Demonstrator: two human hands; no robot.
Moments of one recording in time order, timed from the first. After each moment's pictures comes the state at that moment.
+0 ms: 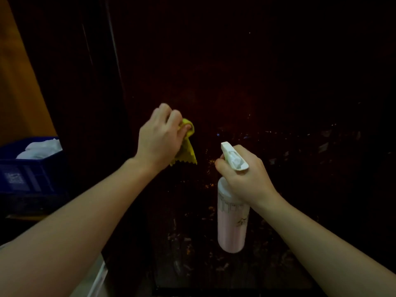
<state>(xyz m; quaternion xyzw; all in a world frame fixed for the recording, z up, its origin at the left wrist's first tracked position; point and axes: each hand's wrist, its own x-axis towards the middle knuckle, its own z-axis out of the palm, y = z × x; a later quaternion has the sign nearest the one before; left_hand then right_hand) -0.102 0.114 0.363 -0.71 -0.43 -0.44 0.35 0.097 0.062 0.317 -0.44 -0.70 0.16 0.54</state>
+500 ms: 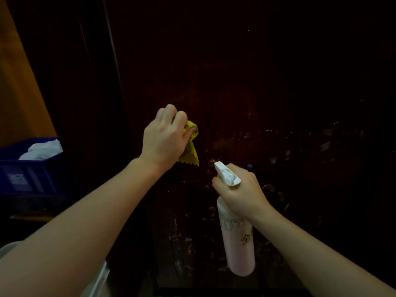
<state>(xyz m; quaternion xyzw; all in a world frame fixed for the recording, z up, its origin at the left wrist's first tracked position) -0.093 0.114 0.362 -0.71 -0.43 -0.41 0.38 0.094 0.063 0.287 -0.47 -0.72 0.16 0.48</state>
